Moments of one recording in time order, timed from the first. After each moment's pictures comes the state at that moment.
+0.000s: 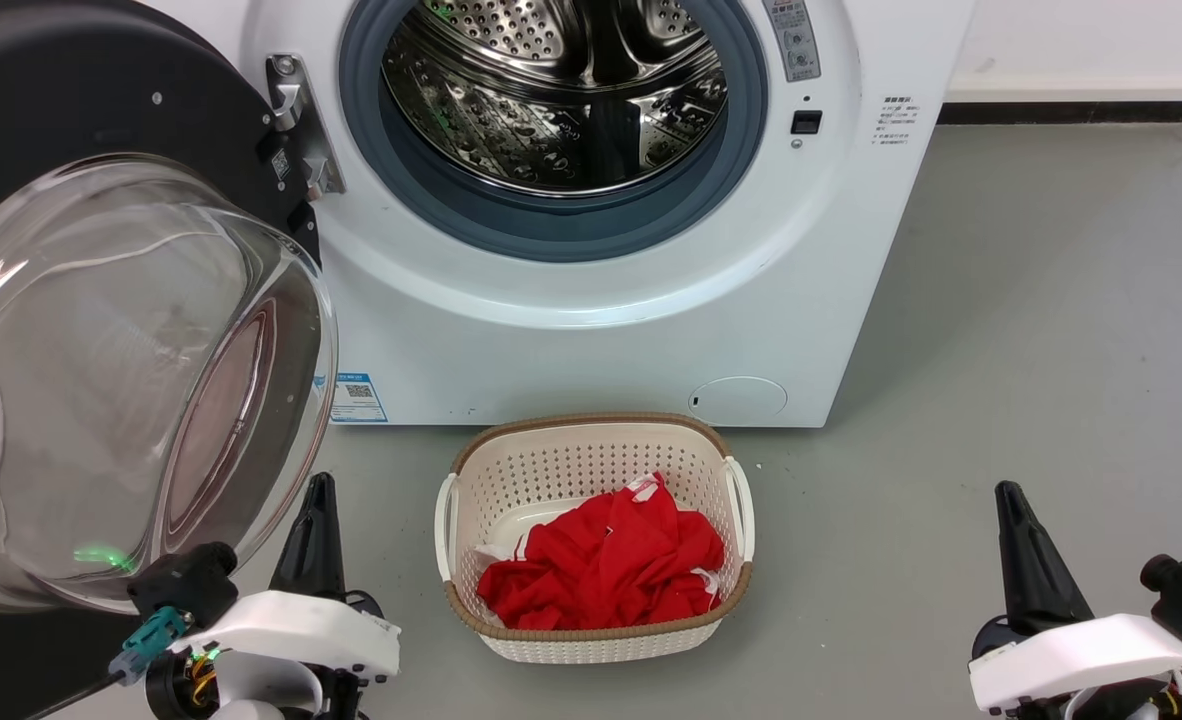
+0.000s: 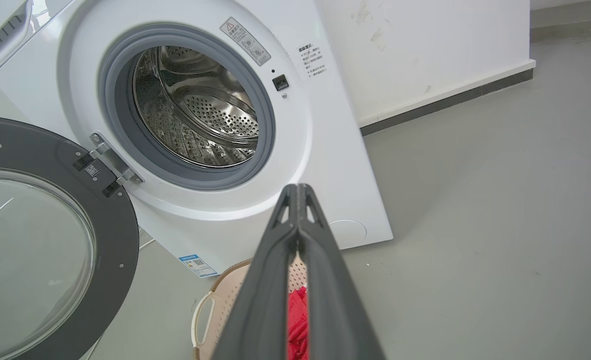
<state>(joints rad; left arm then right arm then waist) -0.09 0.05 0.01 0.24 -0.46 -0.04 -0.17 0.02 -0.06 -0.03 0.11 0.48 0.13 -0.13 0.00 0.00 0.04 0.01</state>
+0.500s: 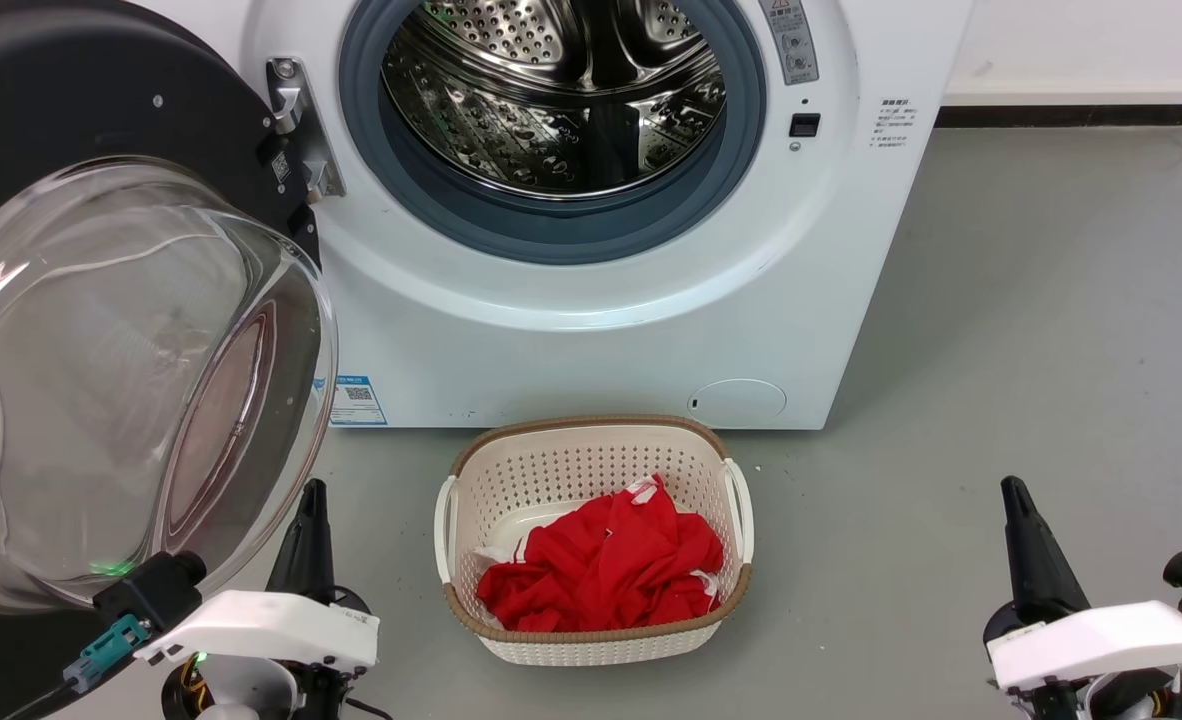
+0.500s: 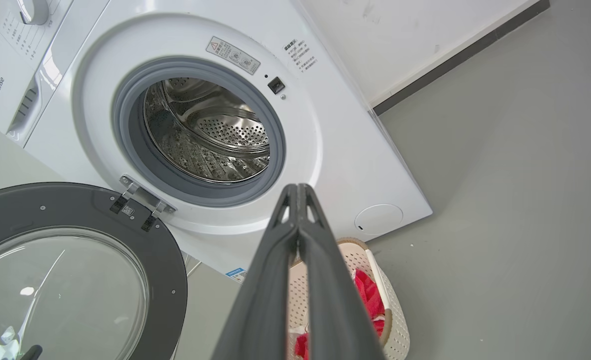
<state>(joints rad) -0.09 0.05 0.03 0.24 -0.70 -0.06 -0.11 0.00 -0.06 -0.04 0.14 0.72 0.13 -0.09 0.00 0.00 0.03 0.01</state>
